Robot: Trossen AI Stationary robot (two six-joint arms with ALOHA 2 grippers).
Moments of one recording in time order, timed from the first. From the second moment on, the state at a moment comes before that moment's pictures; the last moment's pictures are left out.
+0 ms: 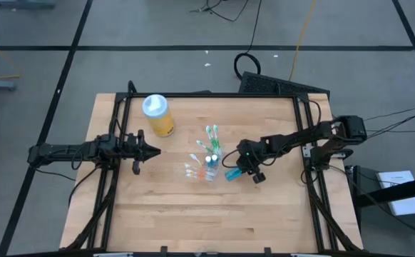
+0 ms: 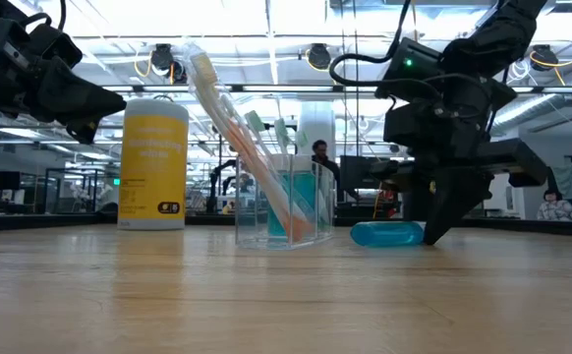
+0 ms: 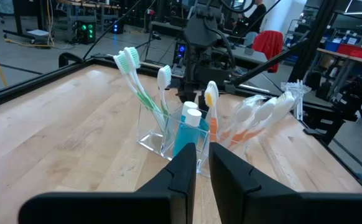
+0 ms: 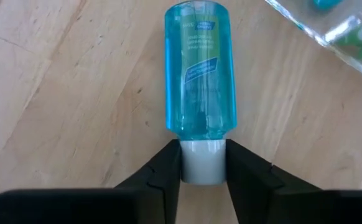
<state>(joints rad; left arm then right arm) 0.05 0.12 0.01 0.03 0.04 -0.19 -0.05 1.58 0.68 -0.22 -0.21 -0.44</state>
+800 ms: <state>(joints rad) 0.05 0.12 0.01 0.03 0.04 -0.19 0.08 1.61 1.27 -0.79 0.14 -0.48</state>
